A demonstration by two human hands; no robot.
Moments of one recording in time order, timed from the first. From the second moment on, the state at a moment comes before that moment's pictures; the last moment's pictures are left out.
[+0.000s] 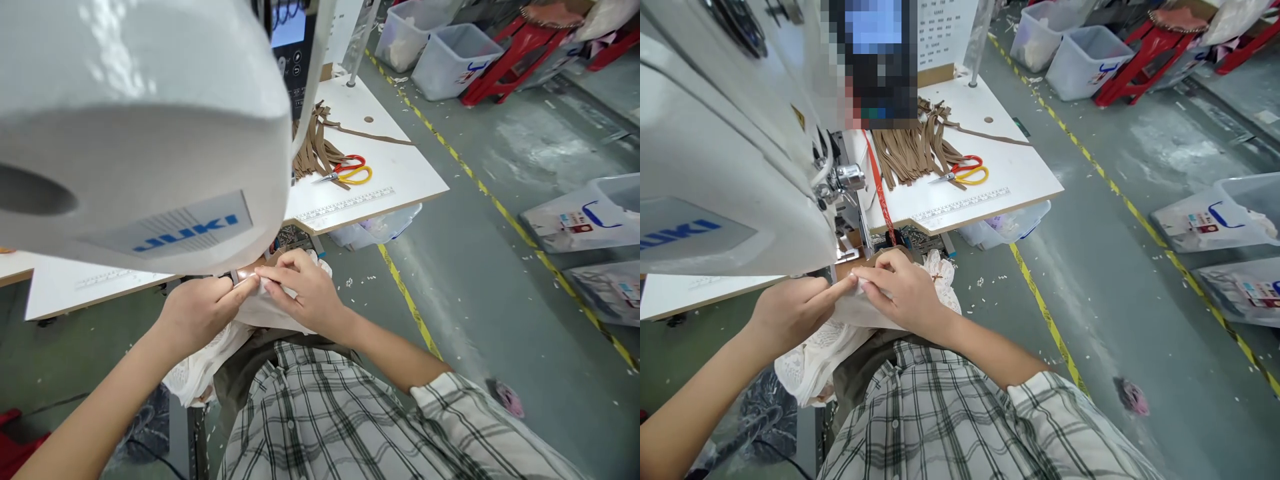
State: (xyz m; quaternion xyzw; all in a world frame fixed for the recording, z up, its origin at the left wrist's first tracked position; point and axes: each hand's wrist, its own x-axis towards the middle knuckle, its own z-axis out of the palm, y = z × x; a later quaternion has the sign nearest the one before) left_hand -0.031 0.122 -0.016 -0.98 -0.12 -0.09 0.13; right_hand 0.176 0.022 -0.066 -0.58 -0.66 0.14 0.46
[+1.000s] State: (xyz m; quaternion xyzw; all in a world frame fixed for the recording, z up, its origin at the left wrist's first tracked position) left_hand 0.013 0.062 -0.016 -0.91 -0.38 -0.10 0.16; right_hand 0.210 0.089 -0.028 -0.49 -0.67 0.36 0.42
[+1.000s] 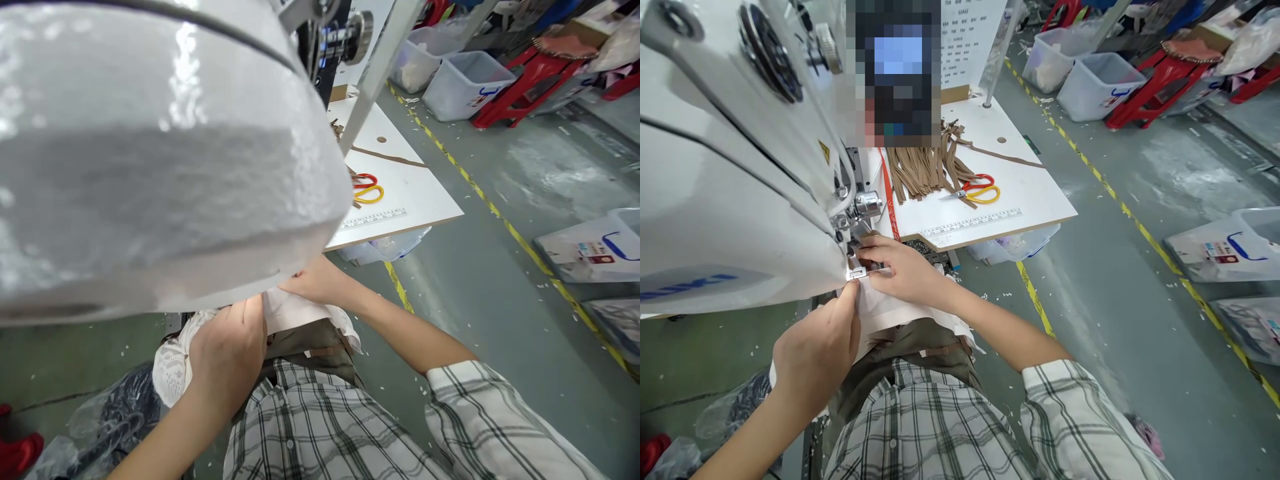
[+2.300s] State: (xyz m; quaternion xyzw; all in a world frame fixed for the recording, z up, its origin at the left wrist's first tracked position) left_hand 0.017 0.063 -0.013 -0.91 -0.39 -0.12 0.12; right_hand 0.219 0.094 -0.024 -0.49 -0.72 0.33 0.37
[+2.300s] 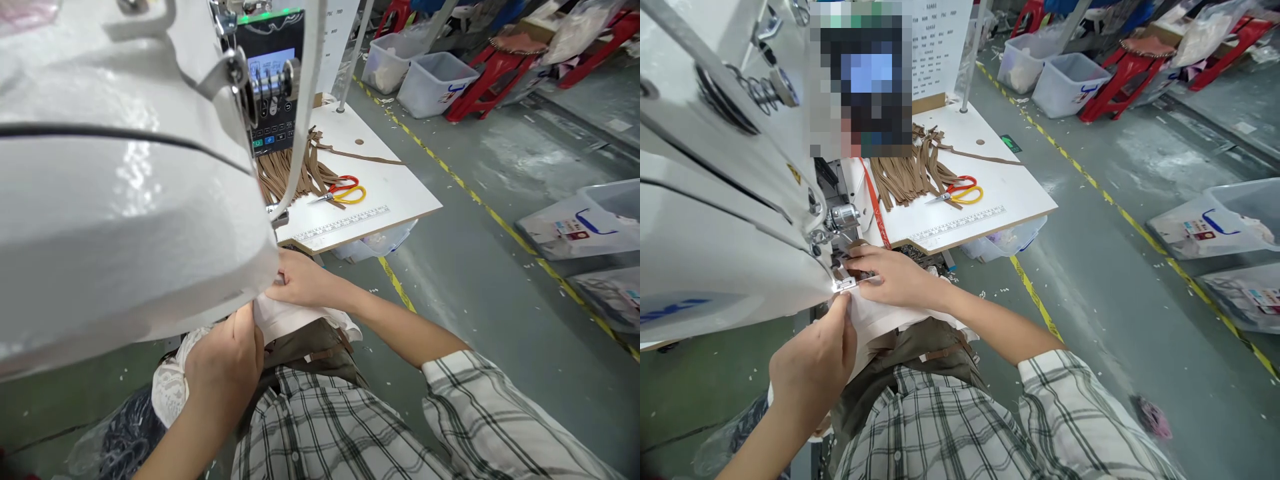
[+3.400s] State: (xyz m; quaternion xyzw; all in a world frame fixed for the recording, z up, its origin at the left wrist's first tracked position) left_hand 0.009 0.010 -0.046 -0.76 -0.42 -0.22 -0.45; right_hand 0.167 -0.033 -0.088 -0.43 -0.27 0.54 0.67
